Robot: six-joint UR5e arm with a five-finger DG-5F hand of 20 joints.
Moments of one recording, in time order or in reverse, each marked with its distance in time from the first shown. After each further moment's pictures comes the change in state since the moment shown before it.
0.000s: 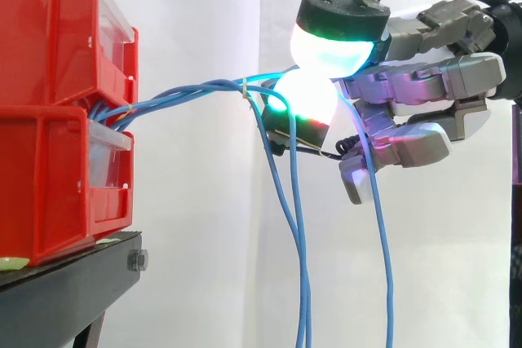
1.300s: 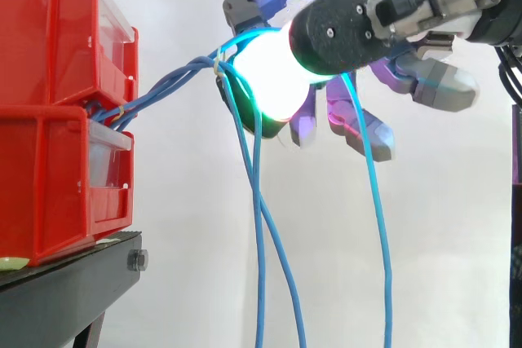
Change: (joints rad) arm 0.021 0.000 -0.009 0.198 -0.166 -0.799
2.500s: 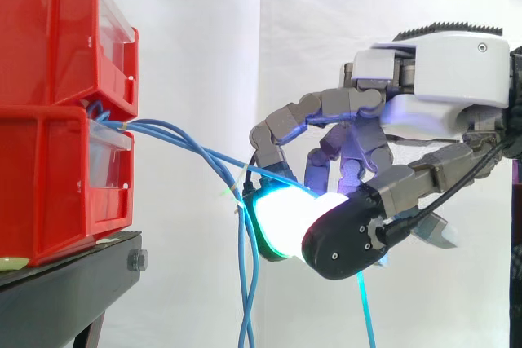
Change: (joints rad) arm -0.035 0.000 -0.210 0.258 -0.015 -0.305
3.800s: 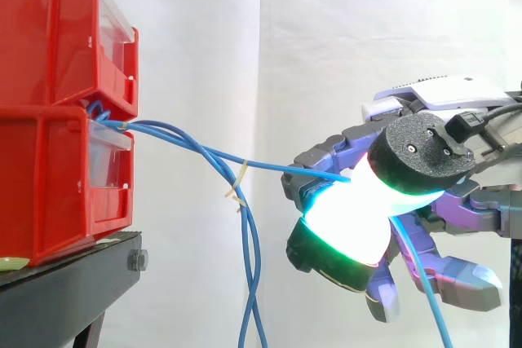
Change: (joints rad) arm 0.002 0.000 0.000 -0.160 0.016 0.912
